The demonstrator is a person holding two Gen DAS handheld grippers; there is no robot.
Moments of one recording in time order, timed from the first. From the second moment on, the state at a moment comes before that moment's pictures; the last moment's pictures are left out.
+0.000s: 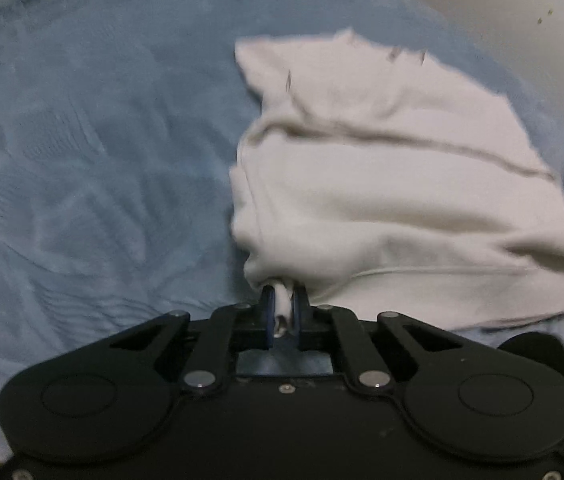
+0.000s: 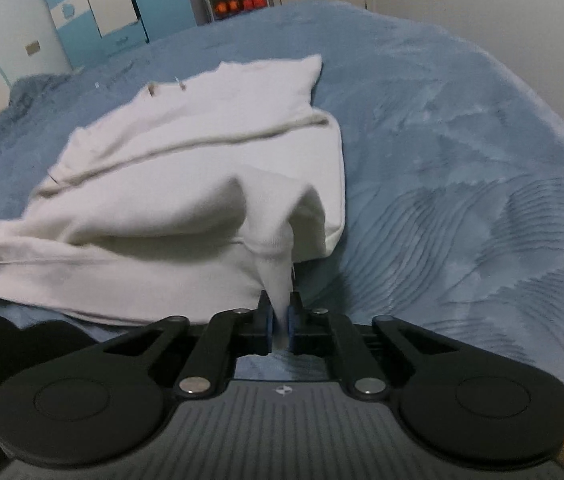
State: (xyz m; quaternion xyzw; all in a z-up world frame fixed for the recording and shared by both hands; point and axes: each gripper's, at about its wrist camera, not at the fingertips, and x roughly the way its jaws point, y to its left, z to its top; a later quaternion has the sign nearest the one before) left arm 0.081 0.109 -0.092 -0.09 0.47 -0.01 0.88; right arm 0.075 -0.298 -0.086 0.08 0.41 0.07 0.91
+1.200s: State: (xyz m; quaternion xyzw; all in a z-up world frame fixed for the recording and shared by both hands) left arm 0.153 0.105 -0.017 -0.07 0.39 0.00 0.92; right arm 0.161 -0.298 -0.021 0.16 0.30 0.04 0.94
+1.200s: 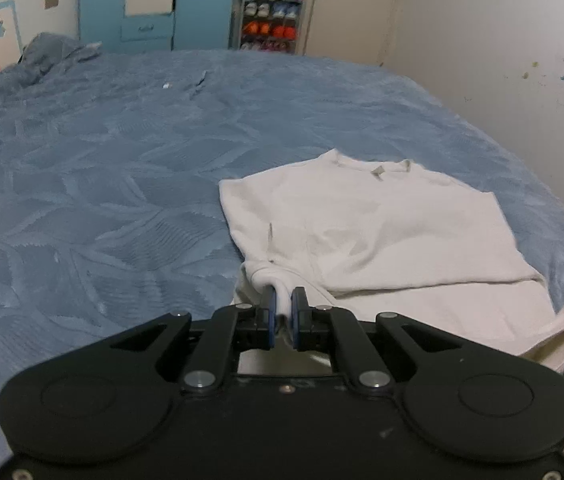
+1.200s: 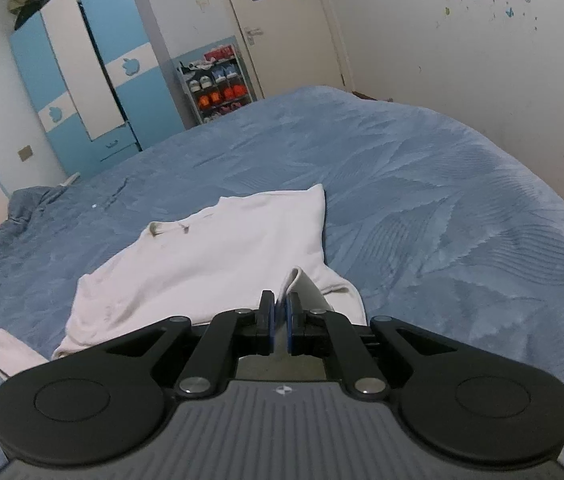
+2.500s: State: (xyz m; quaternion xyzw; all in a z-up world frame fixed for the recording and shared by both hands) left arm 0.395 0.123 -0.080 -0.09 0.34 0.02 0.93; right arm 0.403 -0.289 -0.064 0.16 0.27 -0.03 0.95
